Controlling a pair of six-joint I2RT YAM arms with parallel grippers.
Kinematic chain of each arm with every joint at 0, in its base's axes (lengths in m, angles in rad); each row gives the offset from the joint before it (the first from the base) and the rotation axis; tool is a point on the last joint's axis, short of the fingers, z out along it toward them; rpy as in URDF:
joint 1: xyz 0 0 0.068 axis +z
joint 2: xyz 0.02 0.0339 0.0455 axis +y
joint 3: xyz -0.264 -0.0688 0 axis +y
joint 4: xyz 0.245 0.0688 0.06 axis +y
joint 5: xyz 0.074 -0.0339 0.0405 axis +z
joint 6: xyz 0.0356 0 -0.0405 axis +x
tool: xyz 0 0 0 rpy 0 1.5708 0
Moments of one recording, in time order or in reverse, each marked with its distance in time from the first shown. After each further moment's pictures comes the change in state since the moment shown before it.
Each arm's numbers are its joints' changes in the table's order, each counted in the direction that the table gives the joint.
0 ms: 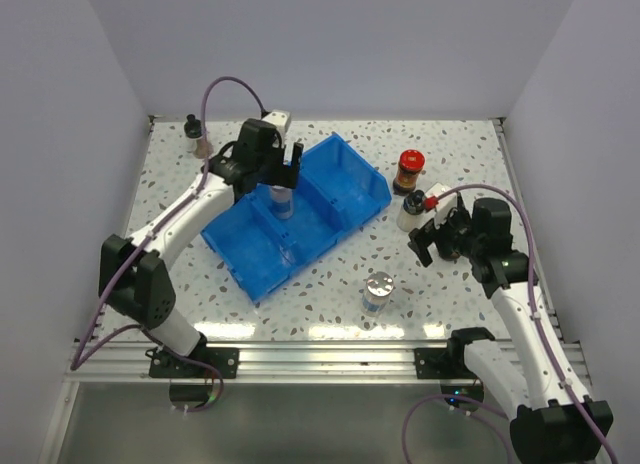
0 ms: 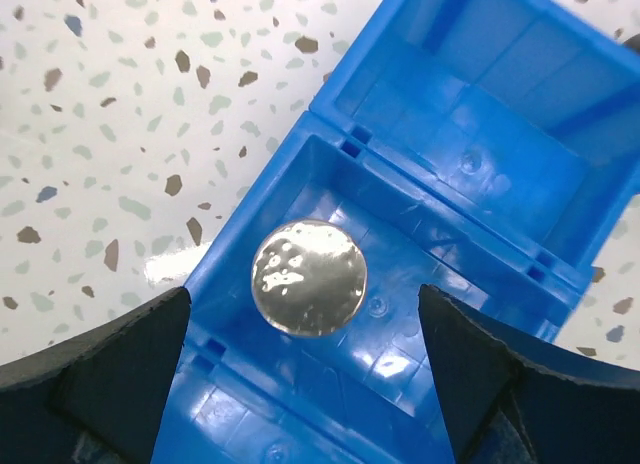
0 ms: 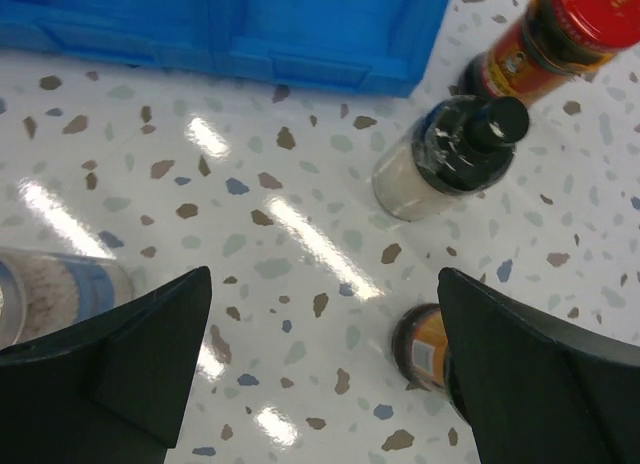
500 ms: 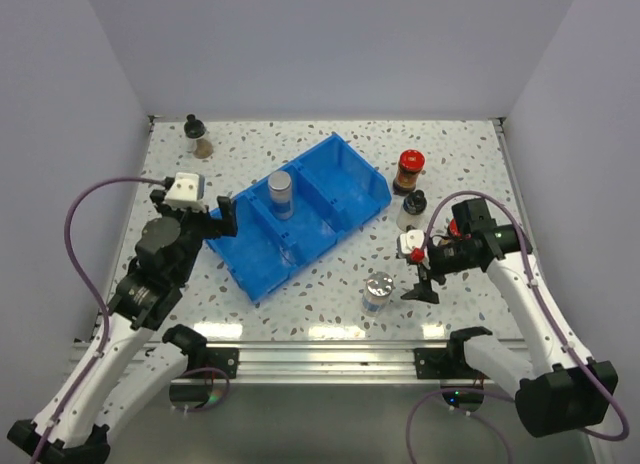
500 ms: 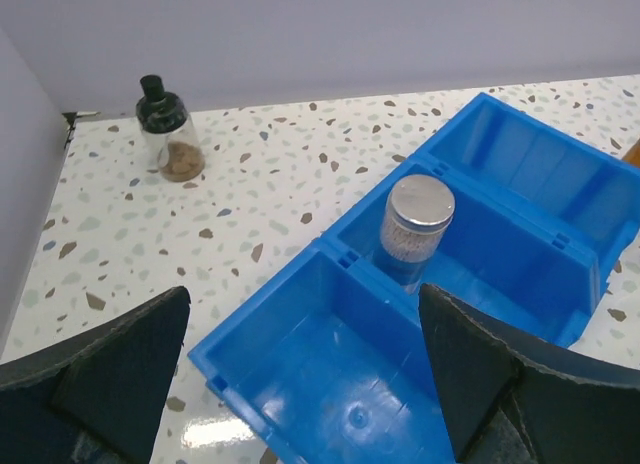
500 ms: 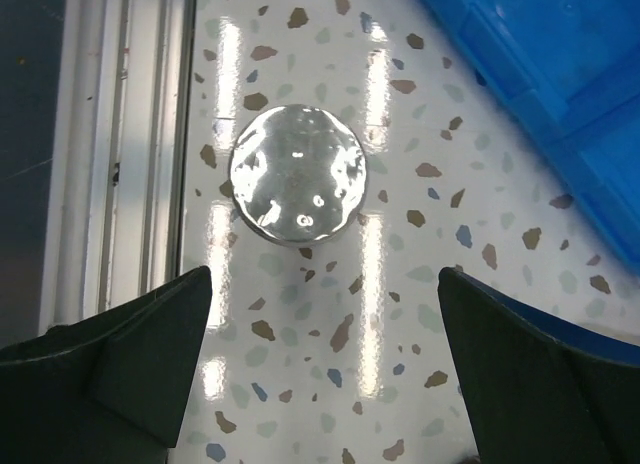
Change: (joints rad) left arm 0.001 -0.948 0.597 -0.199 0.190 0.088; right arm 0.051 0.166 -0.169 0.633 0.514 -0.828
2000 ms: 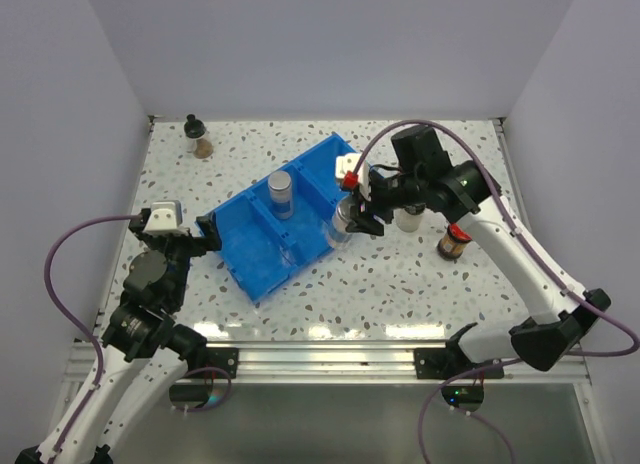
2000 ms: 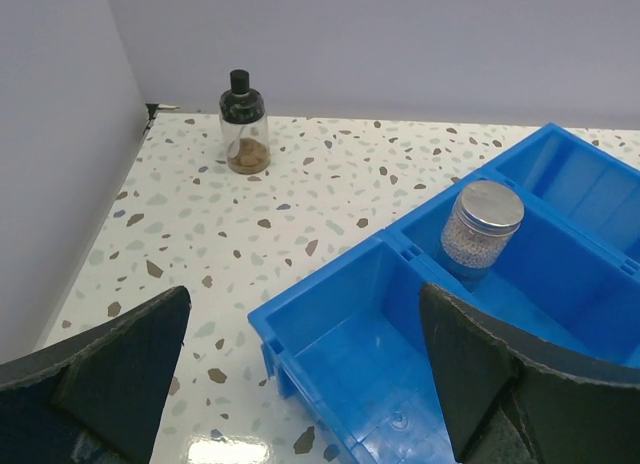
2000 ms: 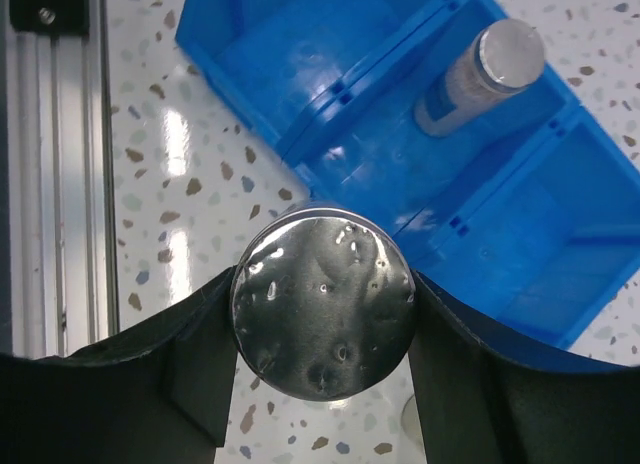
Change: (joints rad) left arm 0.000 -0.320 0.217 -0.013 0.179 -0.001; right arm 0.461 0.376 -0.650 -0.134 -0.315 0.539
